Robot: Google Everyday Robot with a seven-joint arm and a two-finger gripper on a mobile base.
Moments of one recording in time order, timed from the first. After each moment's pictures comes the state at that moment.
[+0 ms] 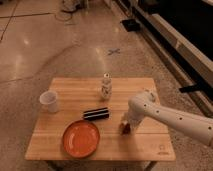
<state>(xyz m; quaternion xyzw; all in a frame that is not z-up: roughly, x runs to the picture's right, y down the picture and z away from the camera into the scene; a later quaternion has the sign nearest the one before) 0.128 0.211 0.838 -0.28 -0.17 -0.30 0.90</state>
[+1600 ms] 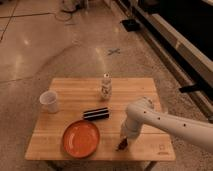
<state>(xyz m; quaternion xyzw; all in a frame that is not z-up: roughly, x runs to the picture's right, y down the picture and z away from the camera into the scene) 0.094 0.277 0.766 -0.35 -0.25 -0.32 0.84</state>
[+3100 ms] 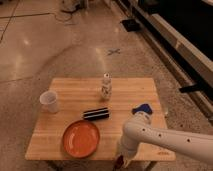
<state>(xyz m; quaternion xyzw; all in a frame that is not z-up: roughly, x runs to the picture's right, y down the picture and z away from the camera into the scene) 0.067 0.344 0.712 -0.36 -0.27 -0.34 0.83</state>
